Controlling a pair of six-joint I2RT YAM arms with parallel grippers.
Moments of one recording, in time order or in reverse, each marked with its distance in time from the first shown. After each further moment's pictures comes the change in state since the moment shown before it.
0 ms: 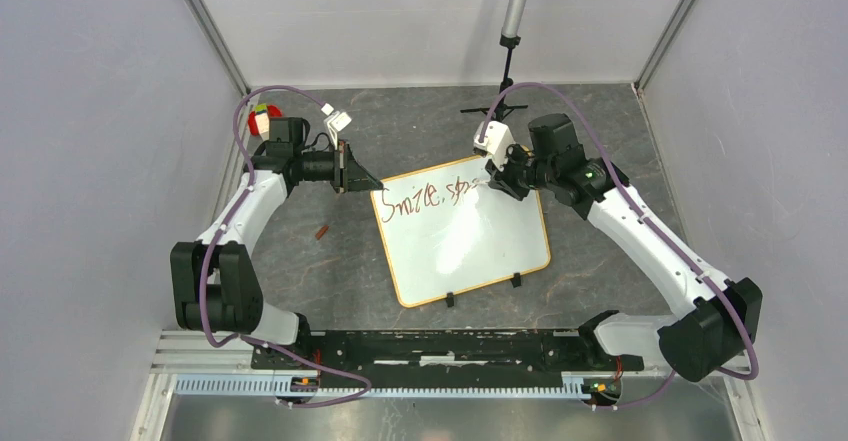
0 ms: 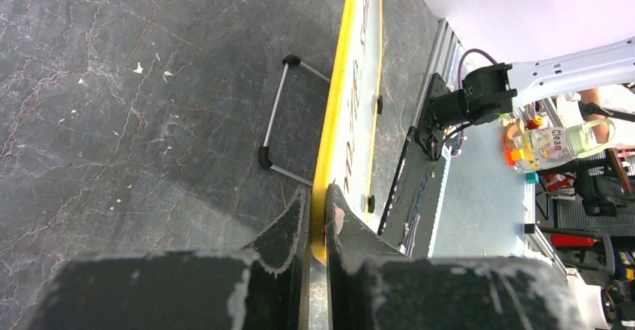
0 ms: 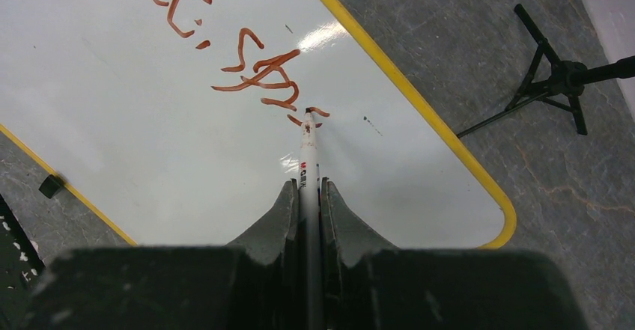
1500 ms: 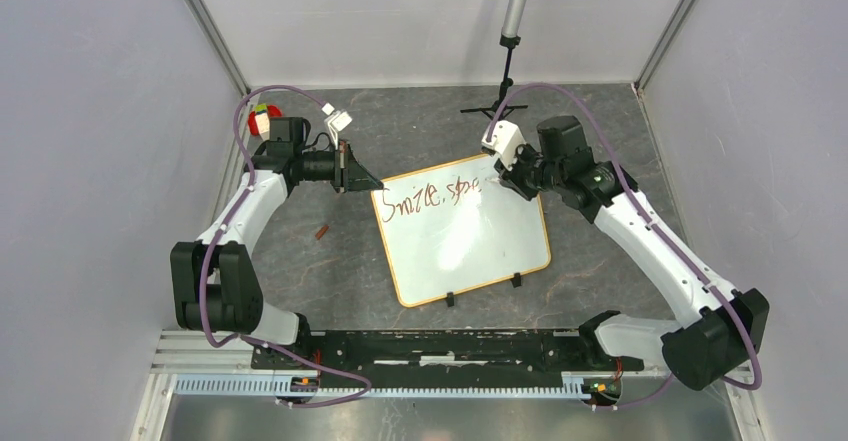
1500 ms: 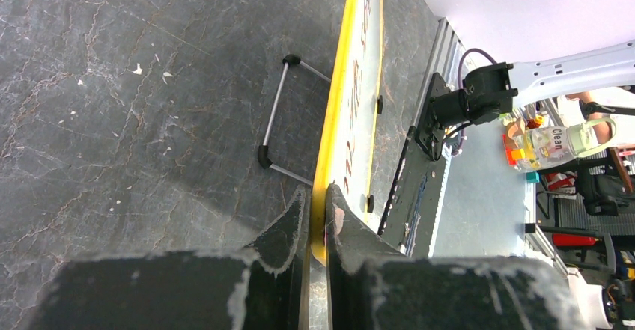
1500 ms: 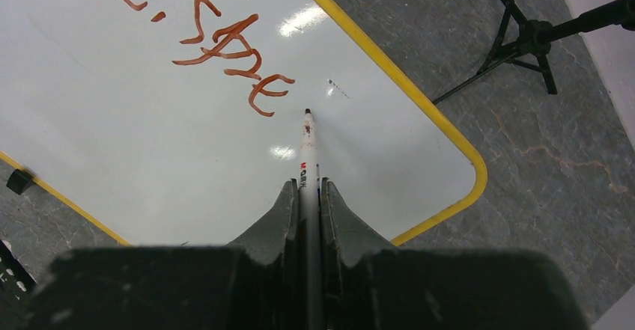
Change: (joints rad) left arm -0.003 0.000 0.002 0.000 -0.003 0.000; right arm -0.026 -0.043 -0.024 -0.021 0.073 0.001
